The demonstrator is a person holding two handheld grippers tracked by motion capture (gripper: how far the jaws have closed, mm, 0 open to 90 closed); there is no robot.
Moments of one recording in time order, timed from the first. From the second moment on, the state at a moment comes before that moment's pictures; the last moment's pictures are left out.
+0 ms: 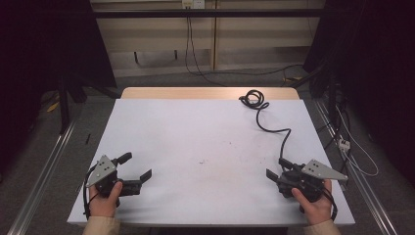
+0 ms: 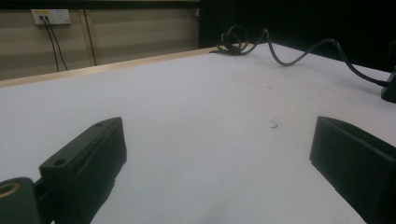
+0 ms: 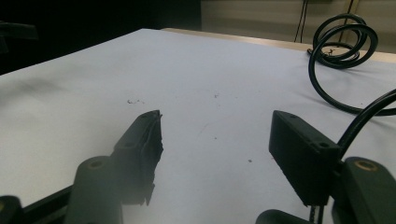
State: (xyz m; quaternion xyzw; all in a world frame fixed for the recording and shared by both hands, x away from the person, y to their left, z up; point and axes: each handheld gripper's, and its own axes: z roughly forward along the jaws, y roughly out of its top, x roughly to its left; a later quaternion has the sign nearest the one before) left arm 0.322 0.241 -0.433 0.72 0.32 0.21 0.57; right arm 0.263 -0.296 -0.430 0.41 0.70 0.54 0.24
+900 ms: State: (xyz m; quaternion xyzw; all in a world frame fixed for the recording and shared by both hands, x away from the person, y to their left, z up) left arm 0.321 0.242 -0.434 0.72 0.33 0.21 0.57; right arm 0.266 -0.318 -0.424 0.41 0.71 0.53 0.21
